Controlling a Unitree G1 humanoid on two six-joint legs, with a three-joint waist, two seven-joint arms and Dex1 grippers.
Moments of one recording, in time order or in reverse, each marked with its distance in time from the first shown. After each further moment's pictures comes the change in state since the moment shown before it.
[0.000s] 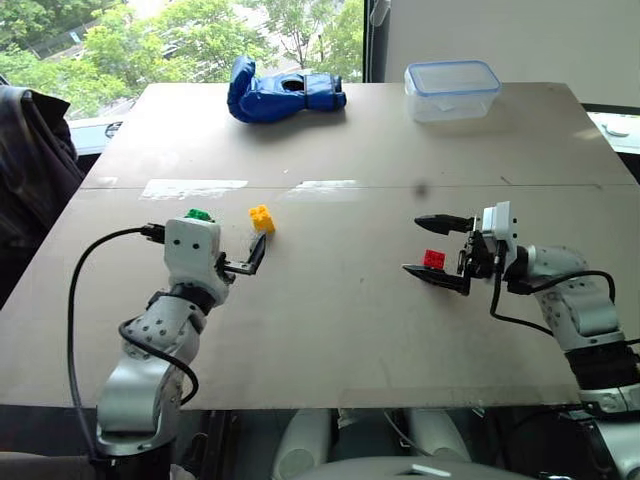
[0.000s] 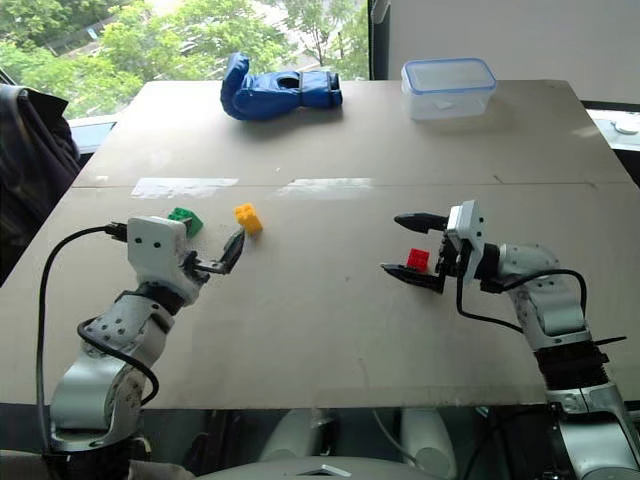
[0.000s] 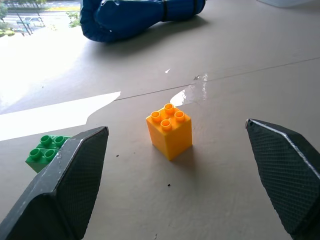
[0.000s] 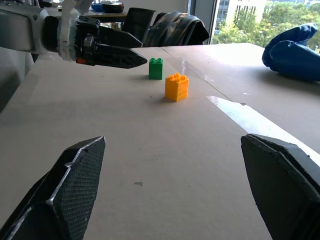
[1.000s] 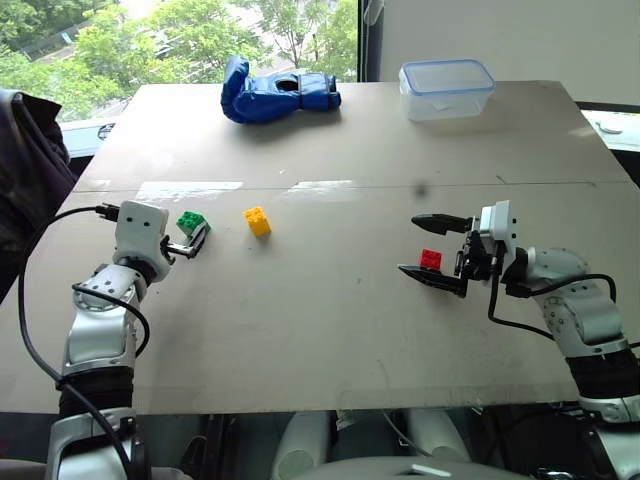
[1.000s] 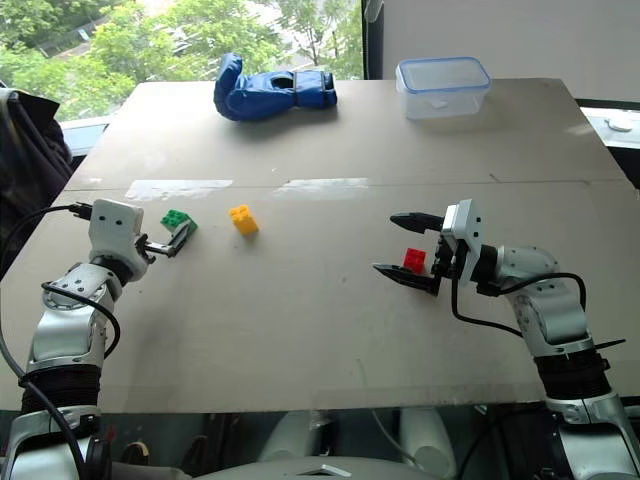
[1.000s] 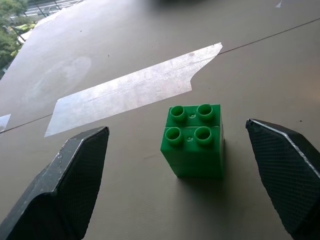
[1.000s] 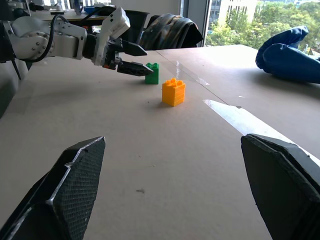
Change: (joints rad) left arm -0.229 0.309 0.179 0.816 0.038 -0.406 -0.358; right arm 0.012 0.015 -0.020 -0.073 0.019 0.081 -0.025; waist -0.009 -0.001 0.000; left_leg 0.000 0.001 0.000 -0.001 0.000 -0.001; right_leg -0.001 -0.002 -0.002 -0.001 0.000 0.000
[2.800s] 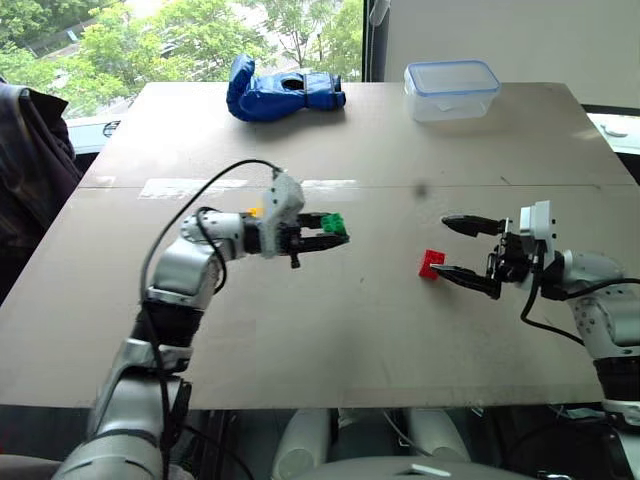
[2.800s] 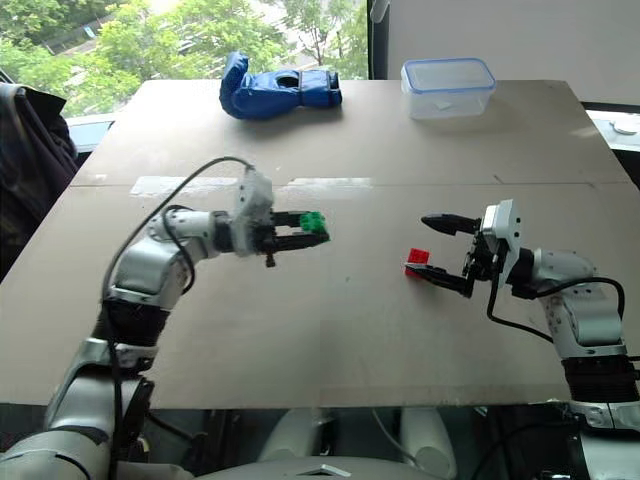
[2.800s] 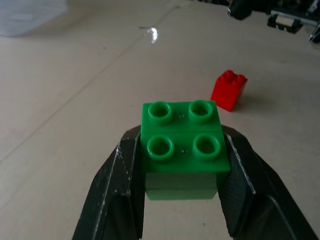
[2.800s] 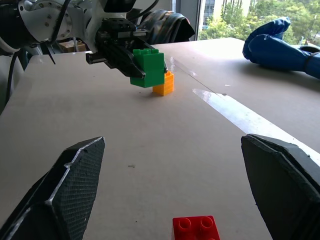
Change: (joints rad) left arm -0.395 -0.110 -0.487 -0.069 -0.193 0.144 -0.712; right arm 0.056 -0.072 -0.121 0.084 0.050 -0.023 0.133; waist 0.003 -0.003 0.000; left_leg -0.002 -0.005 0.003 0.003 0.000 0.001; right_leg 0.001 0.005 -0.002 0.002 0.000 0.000
